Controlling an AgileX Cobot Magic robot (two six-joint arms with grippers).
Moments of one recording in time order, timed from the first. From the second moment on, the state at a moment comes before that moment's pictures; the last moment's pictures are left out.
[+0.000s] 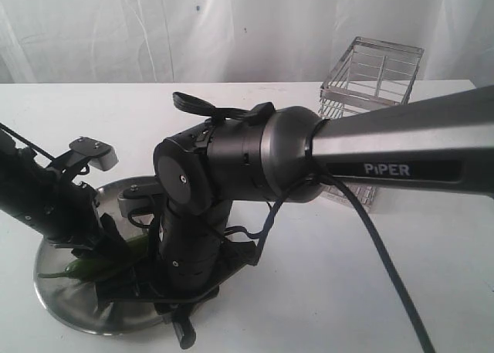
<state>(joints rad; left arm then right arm) -0.09 1.66 -0.84 -0.76 0.72 1.06 0.97 1.96 -1.36 0.20 0.86 0.40</state>
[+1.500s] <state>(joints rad) -0.11 1.72 -0.78 -0.81 0.56 1.05 0.97 1.94 -1.36 0.19 1.01 0.37</state>
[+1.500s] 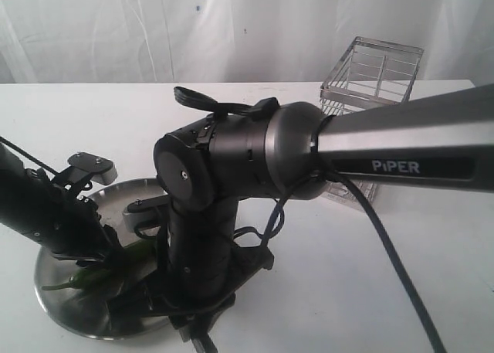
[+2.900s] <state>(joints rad) -0.11 1.72 -0.78 -0.81 0.56 1.04 0.97 2.02 -1.48 0.10 1.15 0.28</state>
